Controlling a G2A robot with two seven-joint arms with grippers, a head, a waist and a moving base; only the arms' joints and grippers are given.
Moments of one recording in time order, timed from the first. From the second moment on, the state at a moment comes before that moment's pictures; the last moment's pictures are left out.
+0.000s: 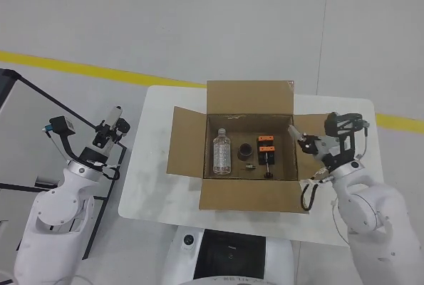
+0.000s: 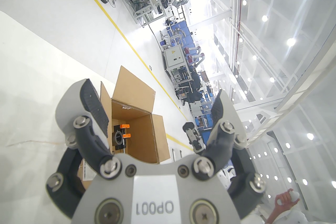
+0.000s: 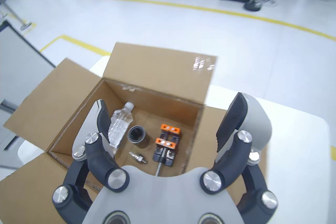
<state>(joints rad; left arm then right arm) 1.80 -1.13 -1.81 -2.02 -0.14 -0.17 -0.35 -1.73 -1.21 1.62 -2.15 -1.09 -0.13 0.36</state>
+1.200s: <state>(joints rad) 1.80 -1.13 -1.81 -2.02 -0.14 -0.17 -0.35 -2.16 -1.23 1.68 -1.96 -1.67 0.05 0.03</state>
